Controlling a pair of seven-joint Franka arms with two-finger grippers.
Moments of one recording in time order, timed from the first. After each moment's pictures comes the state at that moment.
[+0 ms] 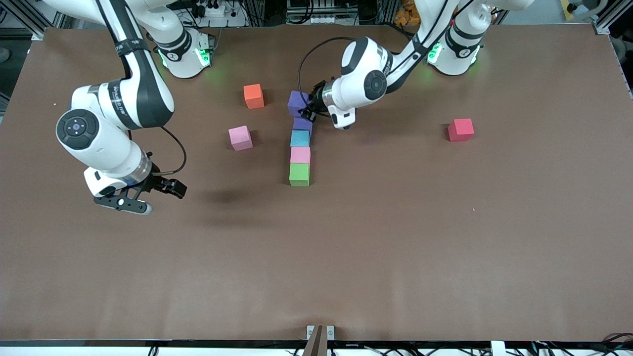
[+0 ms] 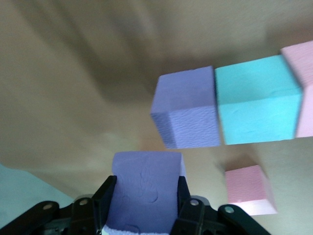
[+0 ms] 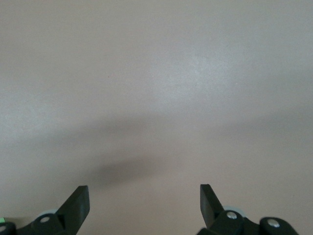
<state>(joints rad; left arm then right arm) -0.41 0.41 -0.62 -2.13 -0.85 2.60 -1.46 0.34 0.24 -0.15 -1.87 -0.01 2.13 0.41</state>
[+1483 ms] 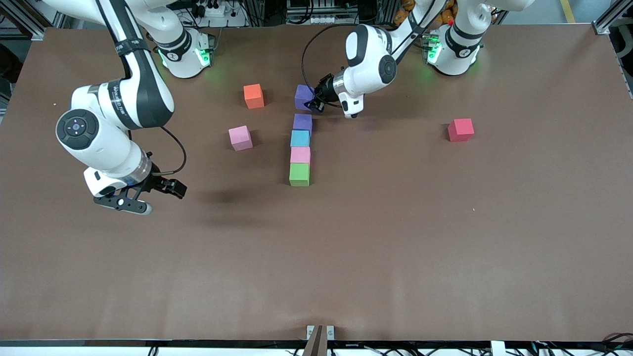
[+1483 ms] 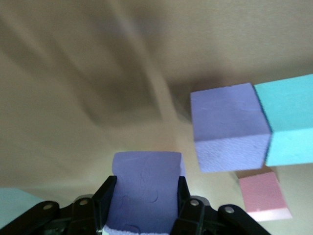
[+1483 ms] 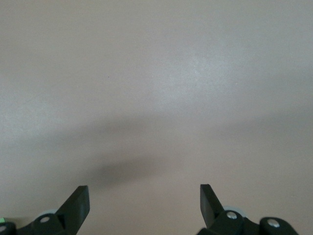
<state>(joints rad) -0.46 0.39 -0.66 -2.28 -1.29 2.81 -1.06 0.34 0.24 -0.15 -1.87 -0.01 2.13 0.41</state>
